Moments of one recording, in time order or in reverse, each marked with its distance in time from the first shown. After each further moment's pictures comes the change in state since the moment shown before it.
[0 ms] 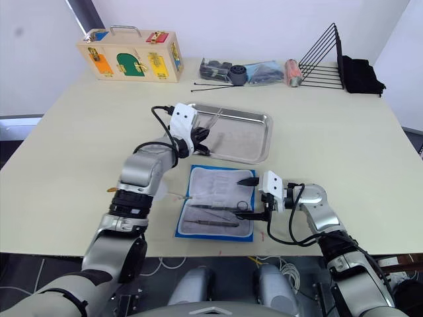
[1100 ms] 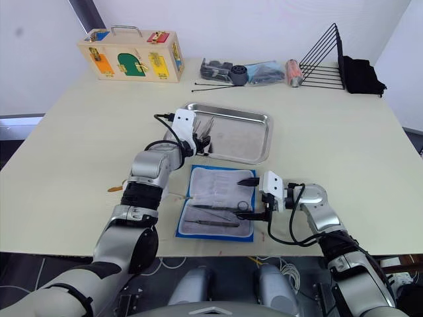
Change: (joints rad) left arm -0.065 -0.030 0.064 0.128 -0.012 0.048 0.058; right arm 0.002 -0.003 0.000 -0.002 -0.001 0.000 0.000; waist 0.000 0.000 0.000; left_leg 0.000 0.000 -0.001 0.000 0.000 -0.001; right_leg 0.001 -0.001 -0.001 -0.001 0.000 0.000
